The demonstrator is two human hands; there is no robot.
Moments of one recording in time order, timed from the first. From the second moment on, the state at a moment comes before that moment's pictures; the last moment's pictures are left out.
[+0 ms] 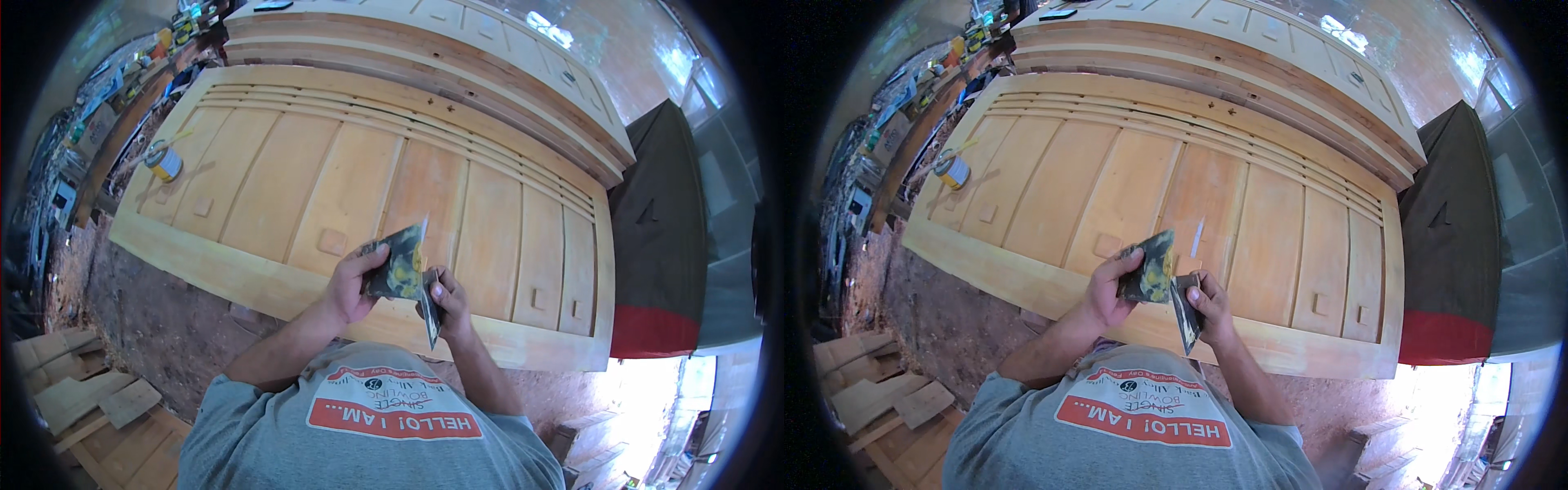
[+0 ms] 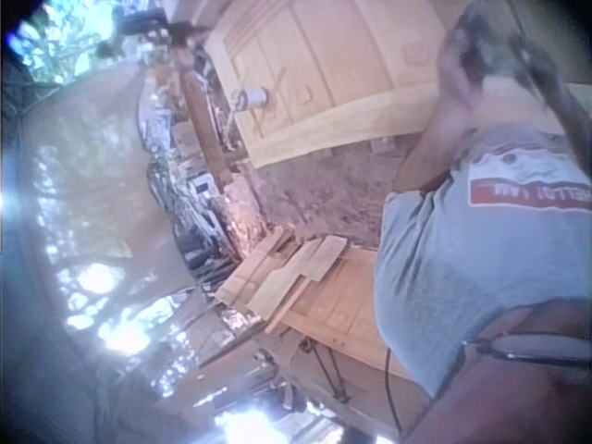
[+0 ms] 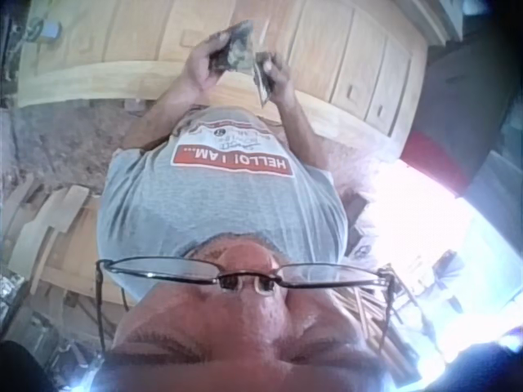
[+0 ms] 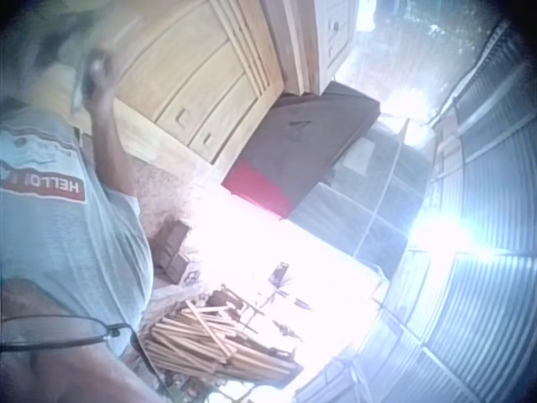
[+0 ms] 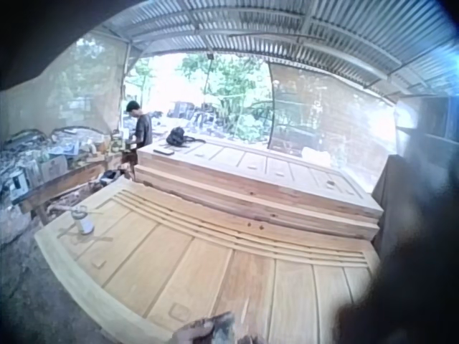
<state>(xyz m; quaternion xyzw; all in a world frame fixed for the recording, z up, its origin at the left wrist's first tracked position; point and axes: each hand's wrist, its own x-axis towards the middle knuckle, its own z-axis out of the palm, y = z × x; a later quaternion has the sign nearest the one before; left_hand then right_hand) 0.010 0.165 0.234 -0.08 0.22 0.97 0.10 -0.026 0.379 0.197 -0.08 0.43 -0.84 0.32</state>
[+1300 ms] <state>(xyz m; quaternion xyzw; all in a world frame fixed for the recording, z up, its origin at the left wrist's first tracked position) 0.056 0.187 0.227 -0.05 0.69 0.72 -0.12 -0.025 0.338 0.222 0.03 0.53 -0.85 -0.02</state>
